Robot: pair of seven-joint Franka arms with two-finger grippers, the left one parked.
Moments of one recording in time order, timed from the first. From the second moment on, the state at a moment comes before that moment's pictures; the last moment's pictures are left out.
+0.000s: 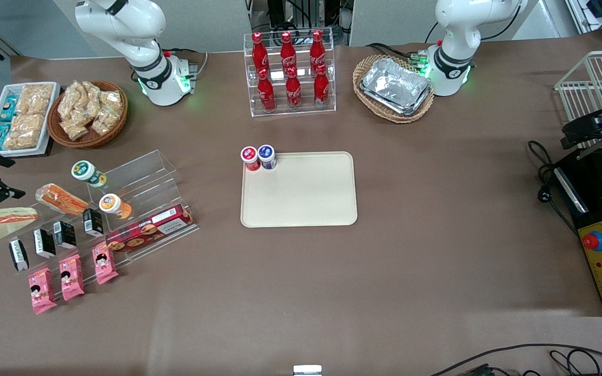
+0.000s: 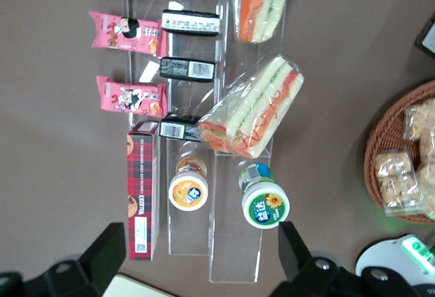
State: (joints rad) arm -0.11 0.04 -0.20 -1.73 0.12 1.66 0.76
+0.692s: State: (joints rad) arm -0.13 0.12 -0.33 -1.73 0.04 1.81 0.72
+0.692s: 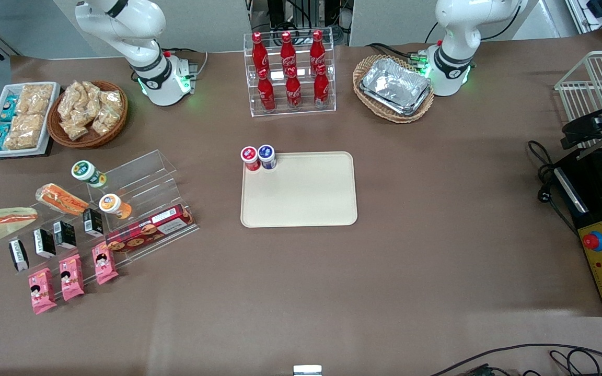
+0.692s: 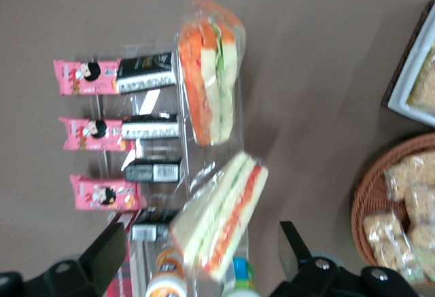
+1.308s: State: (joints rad) arm -0.16 0.25 -0.39 -1.72 0.04 1.97 0.60
